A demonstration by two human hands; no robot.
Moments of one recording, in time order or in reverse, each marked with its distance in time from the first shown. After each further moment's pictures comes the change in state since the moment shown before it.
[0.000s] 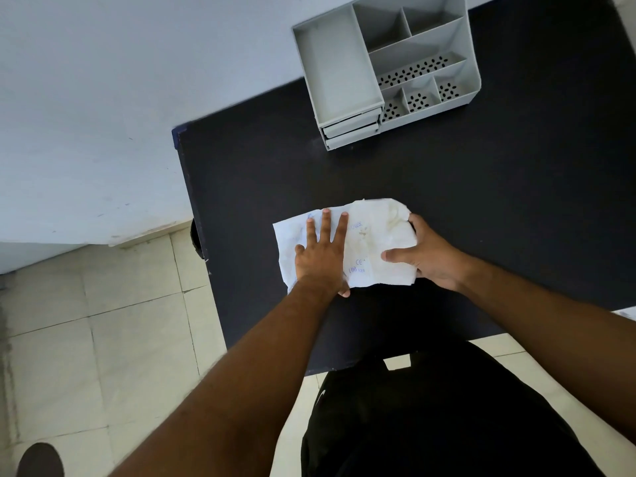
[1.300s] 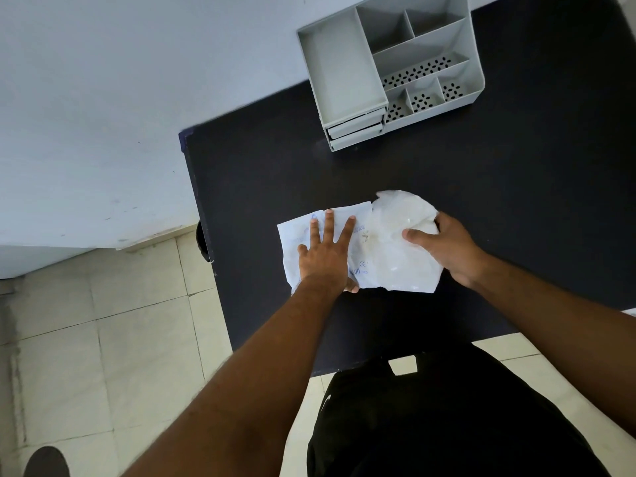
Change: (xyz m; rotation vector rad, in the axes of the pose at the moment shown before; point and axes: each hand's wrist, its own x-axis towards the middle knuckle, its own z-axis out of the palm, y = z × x) left_hand 0.002 -0.005 0.009 -0.071 0.028 0.001; right_hand 0.003 0.004 -0.014 0.072 0.186 -0.154
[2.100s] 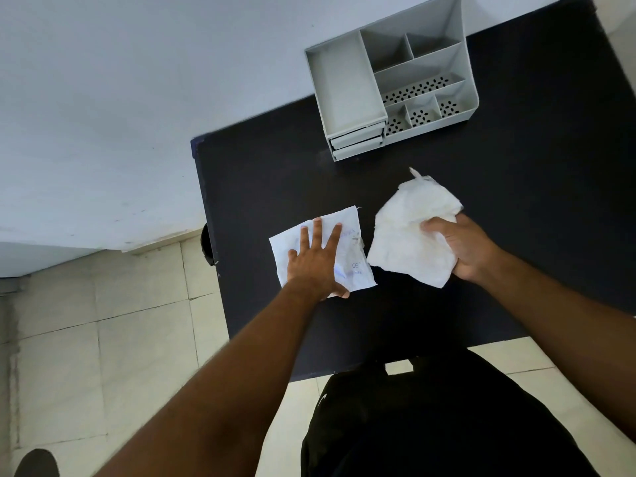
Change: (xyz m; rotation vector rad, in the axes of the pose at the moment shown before) left_hand -0.014 -0.017 -0.012 -0.074 -0.006 0.000; right_hand 0.003 -0.018 -0.024 0.305 -0.038 0.076
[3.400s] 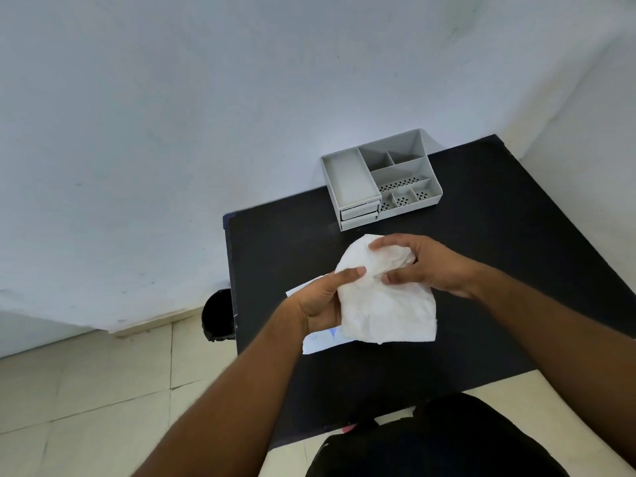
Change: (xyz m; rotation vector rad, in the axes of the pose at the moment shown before) left_hand -0.090 0.001 -0.082 -1.738 -0.471 0.201; right_hand -0.125 -0.065 0.080 -0.708 -0.336 -0.408
